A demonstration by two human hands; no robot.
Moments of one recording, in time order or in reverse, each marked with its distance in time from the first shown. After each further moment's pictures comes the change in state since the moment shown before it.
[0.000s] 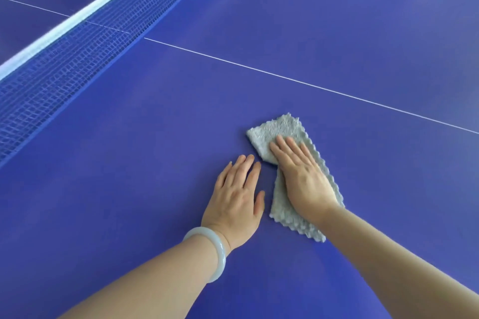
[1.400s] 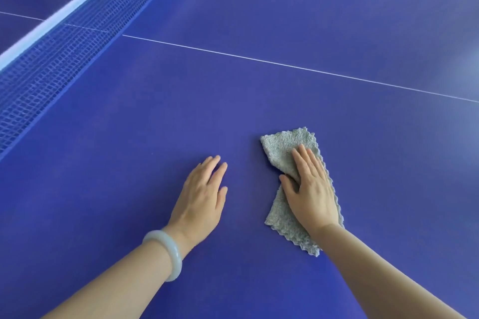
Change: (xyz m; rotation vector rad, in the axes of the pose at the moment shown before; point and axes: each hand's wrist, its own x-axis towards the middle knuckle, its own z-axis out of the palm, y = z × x) left_hand -0.081 -0.027 -0.010 -0.178 0.048 0.074; right_hand -0.121 -0.035 -0.010 0.121 0.146 0.487
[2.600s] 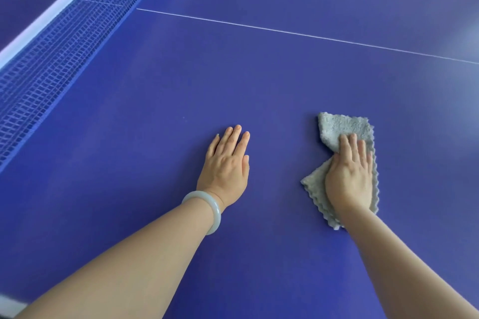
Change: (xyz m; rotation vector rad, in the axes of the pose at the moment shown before) left_hand -0.032 -0.021 0.005 0.133 -0.010 0.044; right_hand -0.068 -0.013 0.011 -0.118 0.197 0.314
